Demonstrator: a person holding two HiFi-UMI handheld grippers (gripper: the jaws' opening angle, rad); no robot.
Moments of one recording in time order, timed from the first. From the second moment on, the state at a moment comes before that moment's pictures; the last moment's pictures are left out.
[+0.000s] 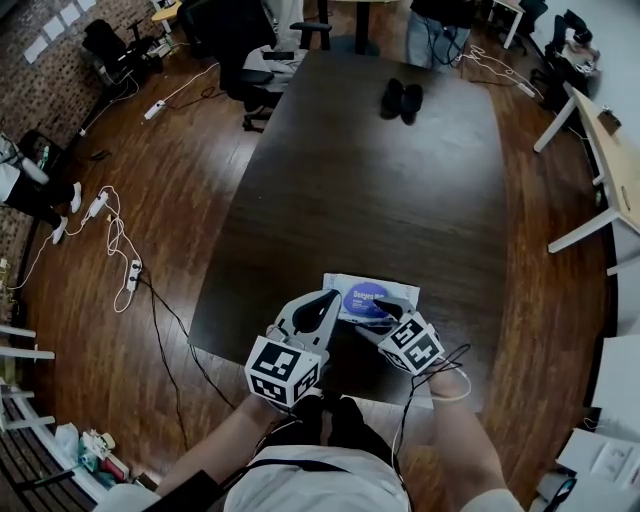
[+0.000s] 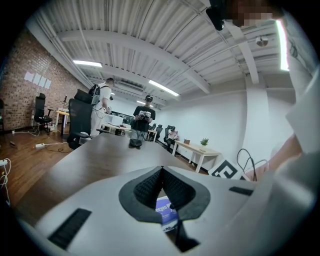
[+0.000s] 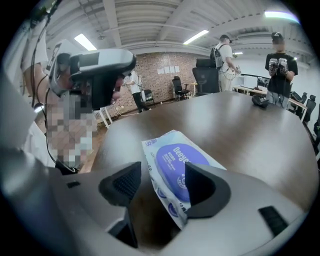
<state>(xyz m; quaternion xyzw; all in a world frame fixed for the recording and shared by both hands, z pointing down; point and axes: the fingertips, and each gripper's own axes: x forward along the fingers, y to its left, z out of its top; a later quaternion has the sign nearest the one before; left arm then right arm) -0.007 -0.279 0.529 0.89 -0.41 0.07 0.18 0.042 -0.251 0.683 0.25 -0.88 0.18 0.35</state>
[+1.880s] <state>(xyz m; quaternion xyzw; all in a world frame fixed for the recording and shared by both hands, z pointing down) -0.028 -0.215 0.414 0.94 -0.33 0.00 0.09 0.053 -0.178 0.434 0.49 -0.86 0.10 0.06</state>
